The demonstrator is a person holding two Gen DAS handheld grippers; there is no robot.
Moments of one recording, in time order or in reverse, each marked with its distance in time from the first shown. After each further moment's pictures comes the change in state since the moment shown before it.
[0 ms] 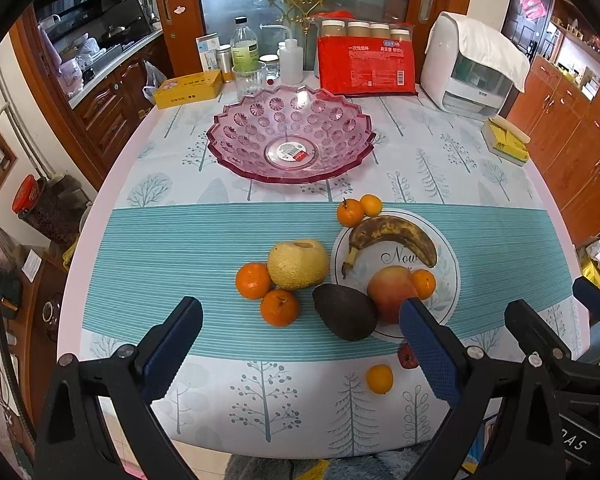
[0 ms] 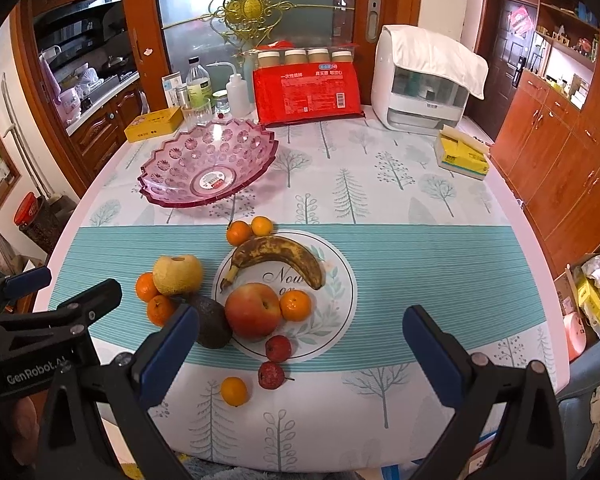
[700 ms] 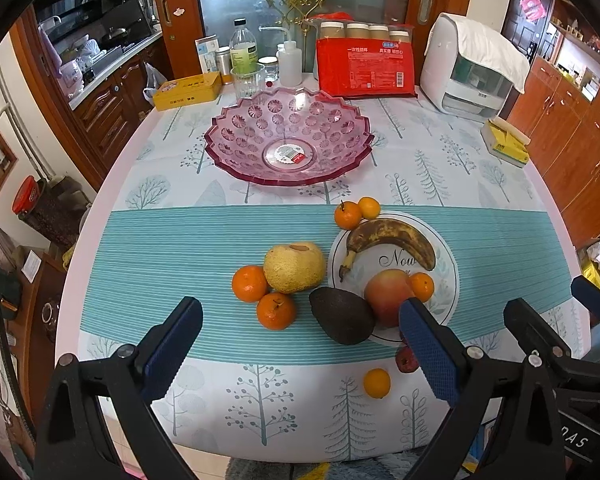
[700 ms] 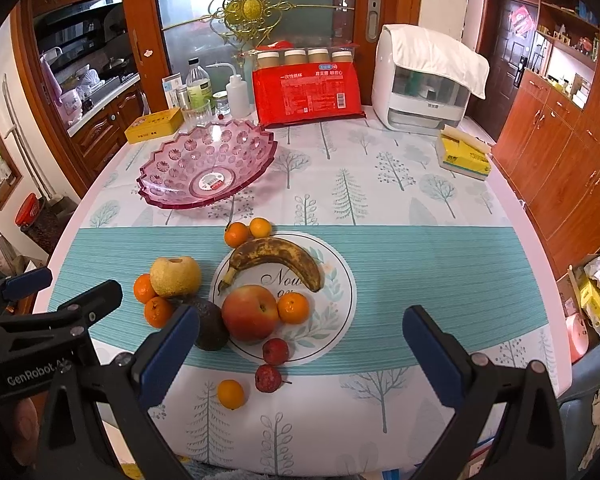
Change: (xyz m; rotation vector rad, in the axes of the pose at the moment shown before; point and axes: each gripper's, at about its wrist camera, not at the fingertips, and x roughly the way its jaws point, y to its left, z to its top) left arm 0.002 -0.004 0.001 0.003 -0.005 0.001; right arm 0.004 -0.004 0.000 0.000 -0.010 0.012
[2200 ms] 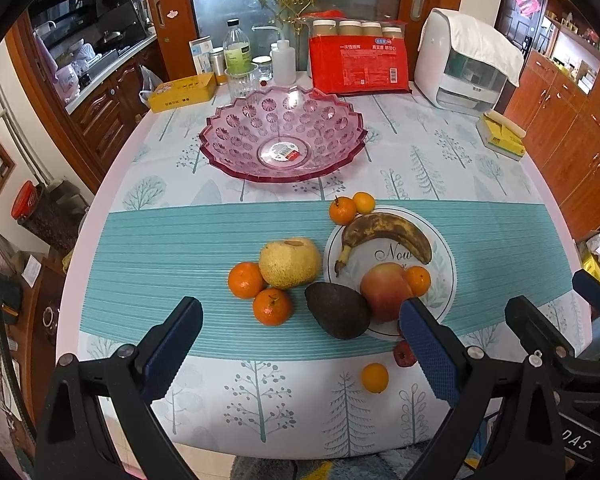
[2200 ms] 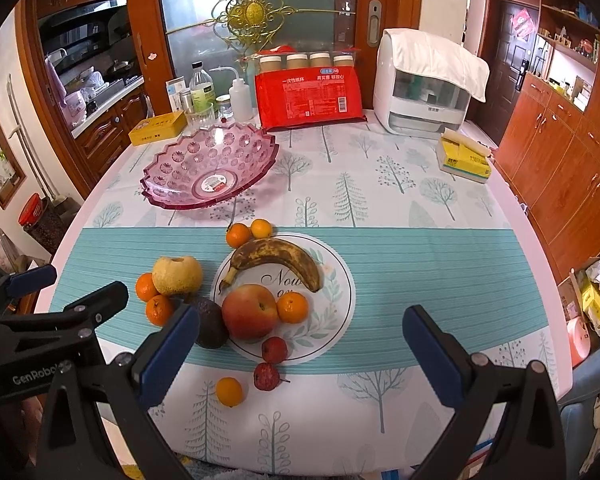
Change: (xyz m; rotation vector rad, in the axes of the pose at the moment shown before) left arm -0.001 -0.006 -0.008 0.014 -0.002 -0.005; right arm -0.002 -0.004 0.002 -0.004 -0.013 0.007
